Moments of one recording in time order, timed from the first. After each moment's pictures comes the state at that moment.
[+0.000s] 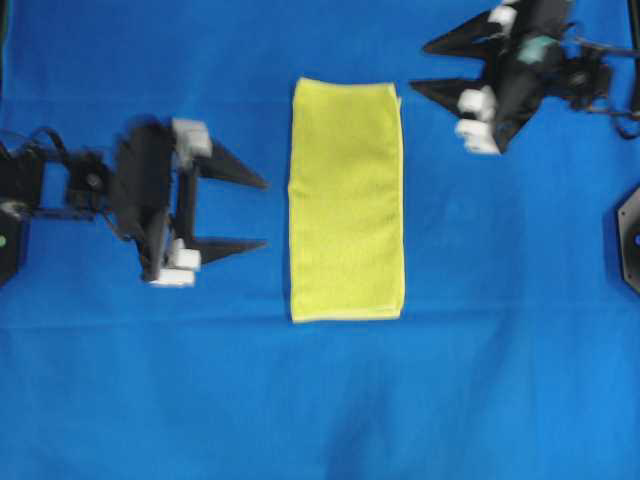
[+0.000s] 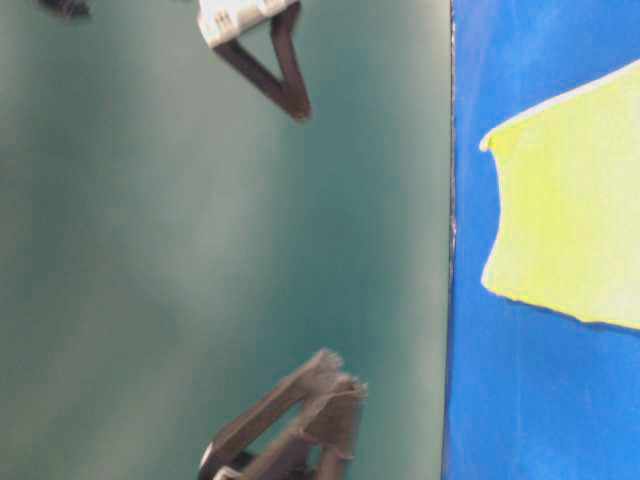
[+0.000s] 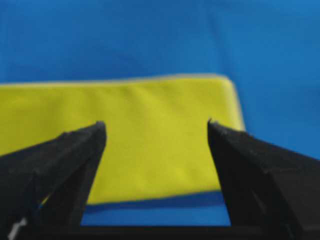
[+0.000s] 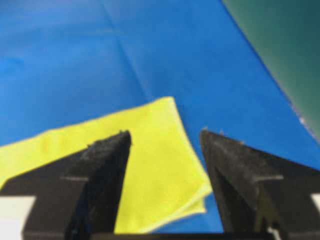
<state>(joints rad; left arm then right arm) 0.02 -0.32 0.92 -0.03 -0.25 0.10 -0.43 -0.44 0.94 -0.42 -0.12 0.43</state>
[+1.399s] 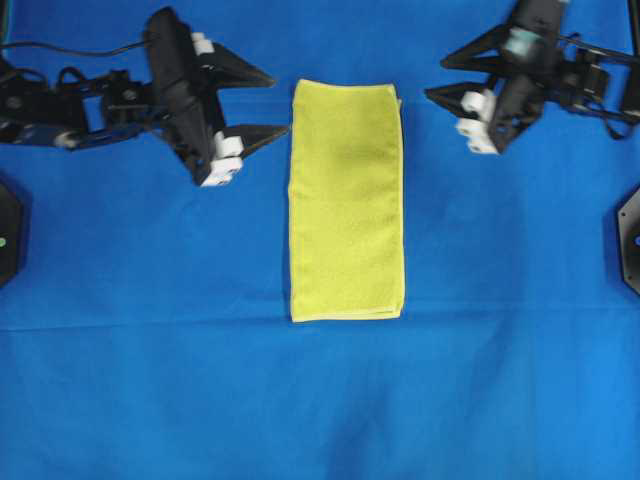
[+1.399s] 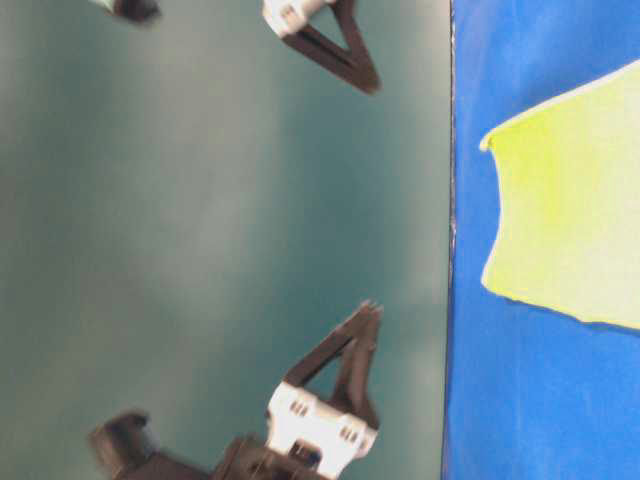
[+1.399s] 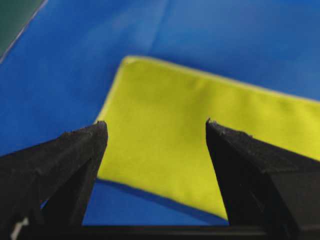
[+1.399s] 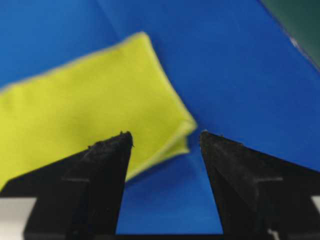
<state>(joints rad) 0.31 -0.08 0.83 -0.03 -0.33 0.05 -0.48 -0.27 0.90 -0.37 -0.01 0.41</state>
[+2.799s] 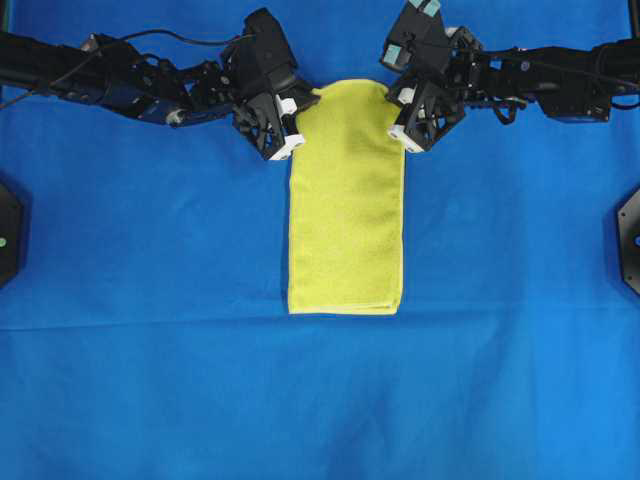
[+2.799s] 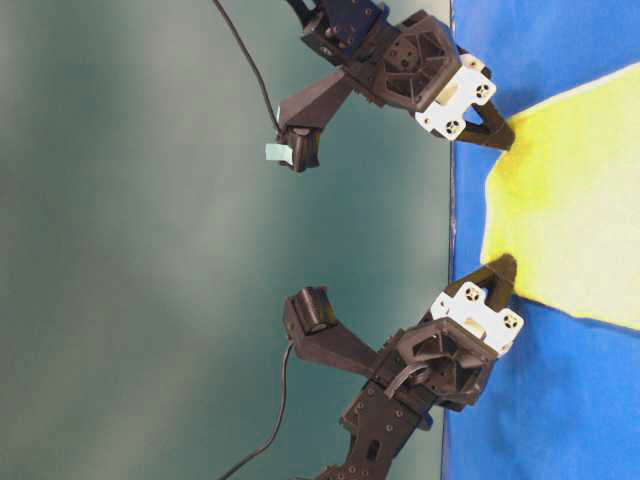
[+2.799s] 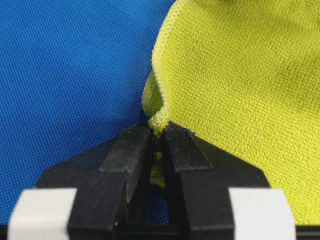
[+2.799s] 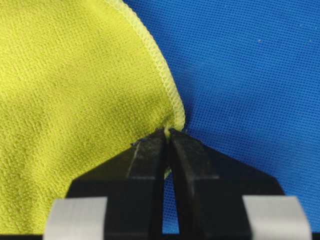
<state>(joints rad) 0.42 0.38 0.59 -0.03 -0.33 0.06 -0.50 0.17 0.69 -0.40 0.04 0.42</state>
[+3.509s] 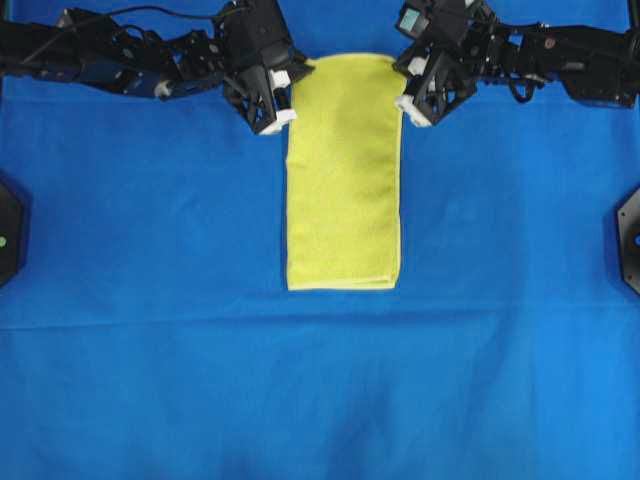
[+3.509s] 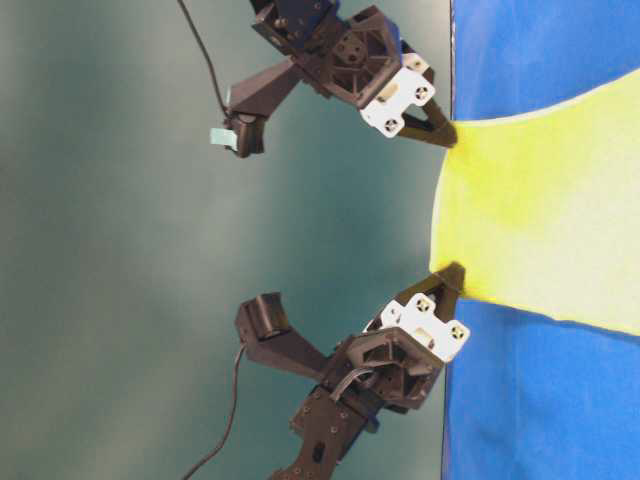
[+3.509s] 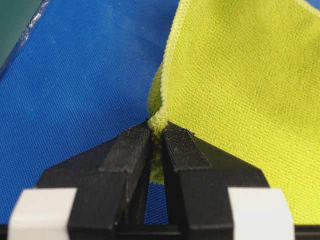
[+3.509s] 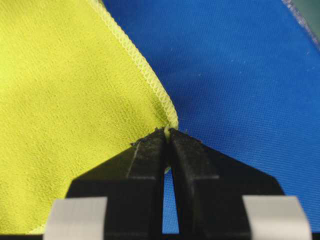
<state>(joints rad) 0.47 0.27 0.59 -0.03 -0.25 0.18 -0.54 0.05 0.69 -0.41 0.09 0.42</state>
